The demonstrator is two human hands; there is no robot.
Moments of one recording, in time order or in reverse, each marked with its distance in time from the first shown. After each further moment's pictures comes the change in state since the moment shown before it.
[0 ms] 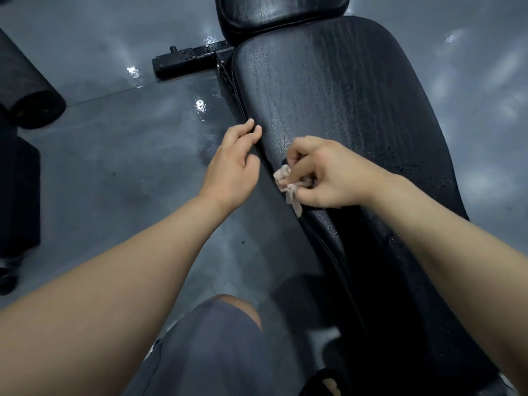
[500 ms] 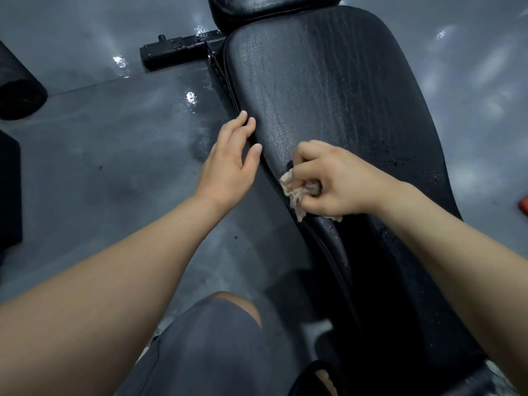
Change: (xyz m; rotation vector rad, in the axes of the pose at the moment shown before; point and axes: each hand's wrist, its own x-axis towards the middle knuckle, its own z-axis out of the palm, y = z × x) left_hand -0.004 -0.011 0.010 -0.005 0.014 0.053; right_hand -0.023 -0.003 0.003 -0.045 -0.027 -0.021
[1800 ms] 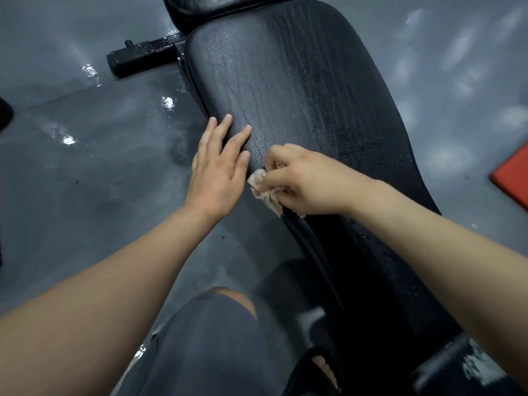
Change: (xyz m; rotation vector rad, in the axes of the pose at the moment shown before) left_hand -0.015 0.020 0.018 0.226 -0.072 0.100; right_hand -0.022 -0.008 0.003 -0.102 -0.042 0.012
